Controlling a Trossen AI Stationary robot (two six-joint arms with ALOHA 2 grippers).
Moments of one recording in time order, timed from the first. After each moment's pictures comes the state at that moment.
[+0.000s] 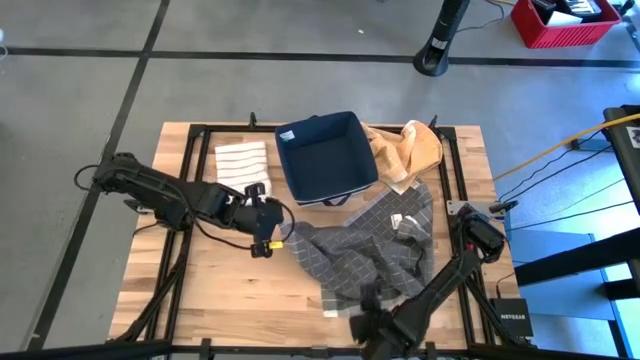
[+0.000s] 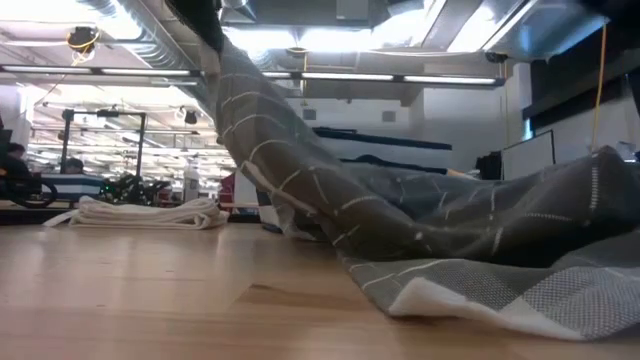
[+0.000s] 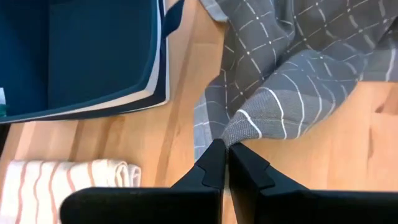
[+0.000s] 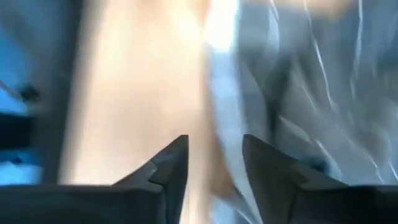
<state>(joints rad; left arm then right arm) -0.30 1.45 1.33 -1.00 -0.39 -0.37 0.82 2.12 1.66 -0.91 0.33 0.57</state>
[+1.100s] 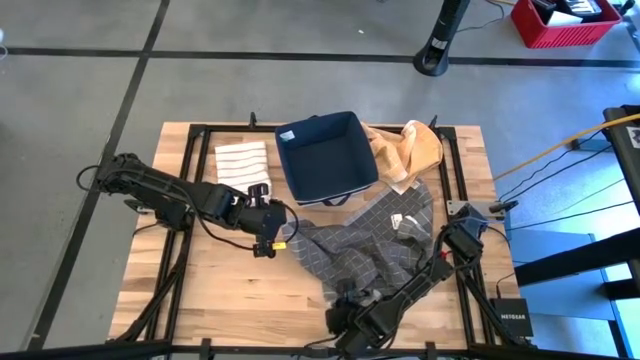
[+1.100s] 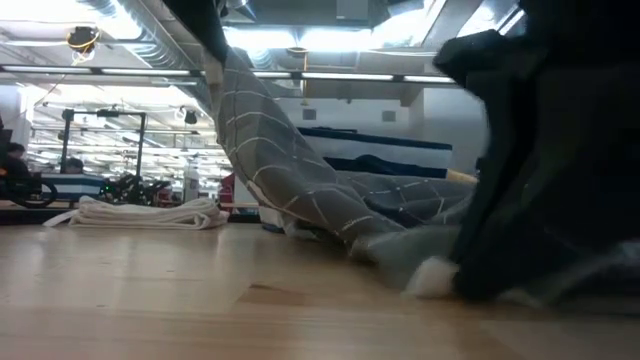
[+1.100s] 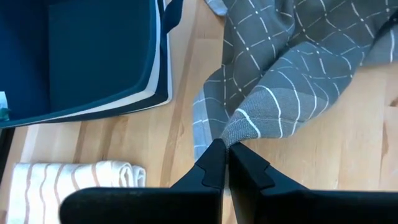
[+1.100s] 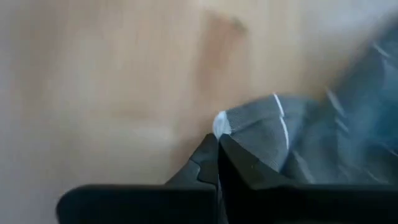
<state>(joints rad) -0.29 1.47 1.33 -1.00 -0.39 -0.33 0.74 2.26 1.65 -0.72 0.56 0.48</state>
